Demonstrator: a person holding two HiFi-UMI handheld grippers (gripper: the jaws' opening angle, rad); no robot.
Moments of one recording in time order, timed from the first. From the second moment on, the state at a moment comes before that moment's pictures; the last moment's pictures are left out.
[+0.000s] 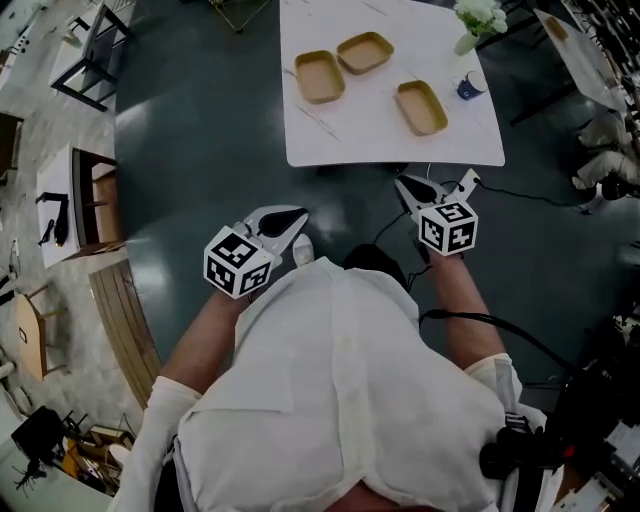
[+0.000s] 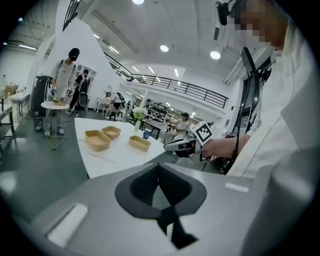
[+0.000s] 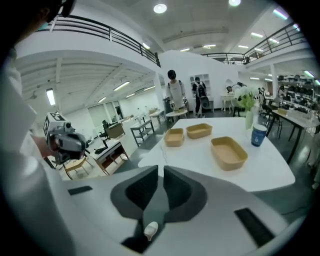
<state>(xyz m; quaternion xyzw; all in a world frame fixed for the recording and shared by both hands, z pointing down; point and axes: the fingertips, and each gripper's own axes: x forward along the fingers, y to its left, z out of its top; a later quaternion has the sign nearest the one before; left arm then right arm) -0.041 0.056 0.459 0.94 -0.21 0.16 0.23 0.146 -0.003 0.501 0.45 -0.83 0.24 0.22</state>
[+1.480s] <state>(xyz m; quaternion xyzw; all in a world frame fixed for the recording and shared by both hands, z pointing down) -0.069 -0.112 0.461 0.85 -0.41 0.11 0.30 0.209 -0.384 0.621 0.60 -0.61 0.51 0.04</state>
